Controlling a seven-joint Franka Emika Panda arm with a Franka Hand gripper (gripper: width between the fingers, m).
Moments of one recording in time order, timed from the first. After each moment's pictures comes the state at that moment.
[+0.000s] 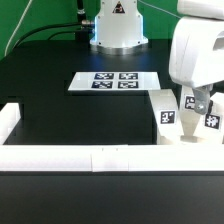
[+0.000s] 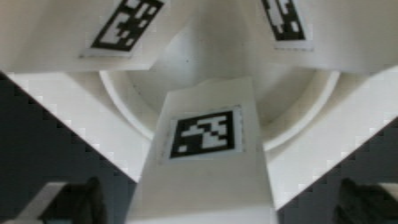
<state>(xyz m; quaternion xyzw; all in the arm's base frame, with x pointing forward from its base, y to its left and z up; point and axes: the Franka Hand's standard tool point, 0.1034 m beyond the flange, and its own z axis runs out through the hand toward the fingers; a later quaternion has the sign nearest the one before) 0.639 0.116 0.071 0.94 0.35 0.03 0.06</state>
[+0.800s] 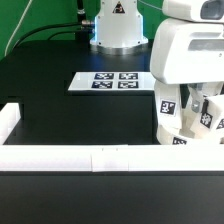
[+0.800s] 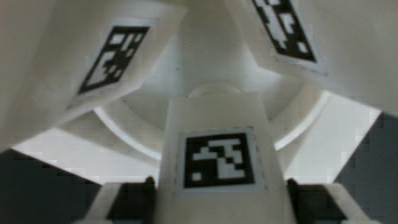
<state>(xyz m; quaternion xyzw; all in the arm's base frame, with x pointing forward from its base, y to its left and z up) 0.641 0.106 0.069 0.99 0.13 0.04 0.05</state>
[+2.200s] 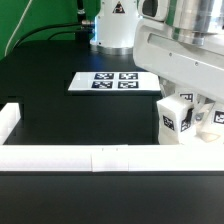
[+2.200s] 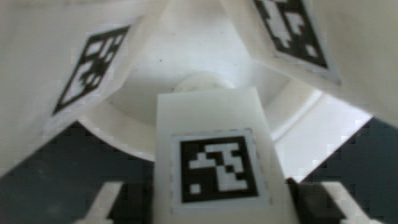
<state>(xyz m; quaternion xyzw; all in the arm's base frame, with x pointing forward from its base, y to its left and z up) 0.643 0.063 0.065 0.88 -0.47 0.05 0.04</state>
